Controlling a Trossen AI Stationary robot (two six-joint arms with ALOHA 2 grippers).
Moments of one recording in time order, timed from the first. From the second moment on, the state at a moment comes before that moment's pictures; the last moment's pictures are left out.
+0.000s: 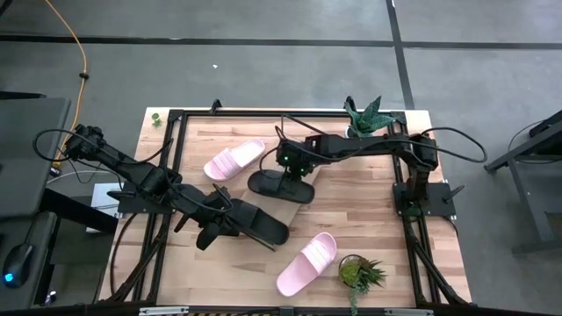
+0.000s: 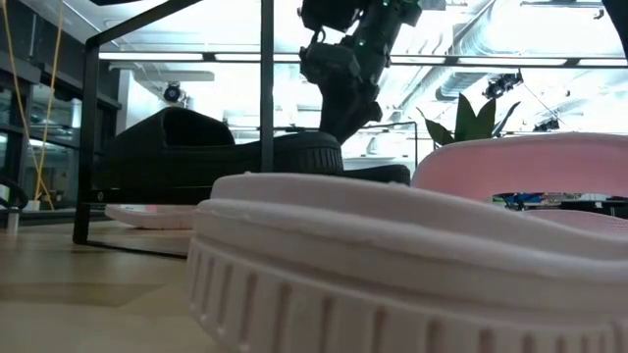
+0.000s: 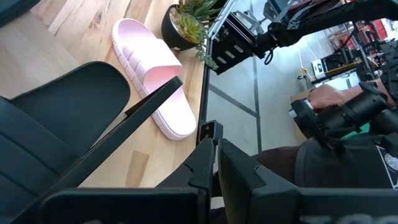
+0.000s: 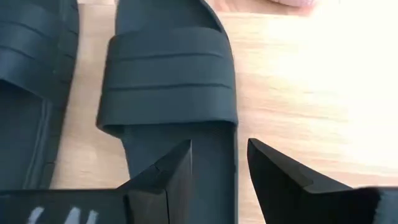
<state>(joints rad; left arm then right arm) -0.37 1.10 0.96 -0.40 -0.01 -0.89 -0.10 1.89 1.56 -0.78 0.01 0.28</state>
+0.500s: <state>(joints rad) -0.37 1.10 0.96 -0.41 0.01 -0.90 -0.01 1.85 1.56 -0.75 -0.01 0.32</state>
